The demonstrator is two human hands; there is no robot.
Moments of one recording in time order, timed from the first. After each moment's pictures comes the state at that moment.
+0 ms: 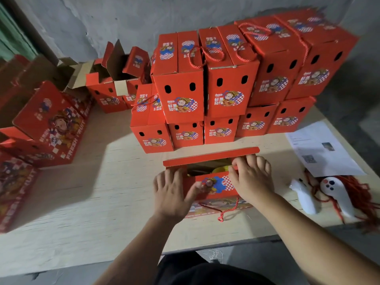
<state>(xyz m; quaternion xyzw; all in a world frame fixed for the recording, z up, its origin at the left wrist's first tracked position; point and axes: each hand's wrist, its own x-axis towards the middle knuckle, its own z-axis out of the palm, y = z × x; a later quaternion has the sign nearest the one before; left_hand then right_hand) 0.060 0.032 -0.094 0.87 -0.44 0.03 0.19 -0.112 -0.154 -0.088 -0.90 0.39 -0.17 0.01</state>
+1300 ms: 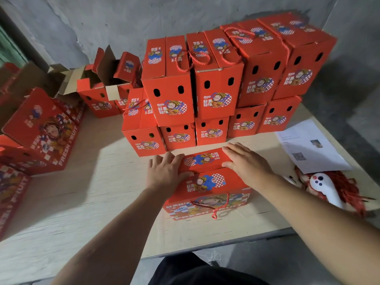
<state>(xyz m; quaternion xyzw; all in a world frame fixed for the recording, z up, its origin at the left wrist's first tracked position) 0.100 -0.018 -0.053 0.87 -0.50 -0.03 -0.03 -0.112 -0.207 -0.062 -0.95 0.28 -0.02 0.10</state>
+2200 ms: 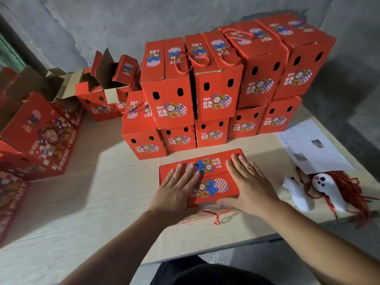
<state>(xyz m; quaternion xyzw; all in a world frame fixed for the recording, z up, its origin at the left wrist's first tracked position) 0.082 0.015 -0.099 0.74 -0.67 -0.06 -0.02 -0.143 -0.163 -0.083 -0.95 0.30 0.06 0.09</state>
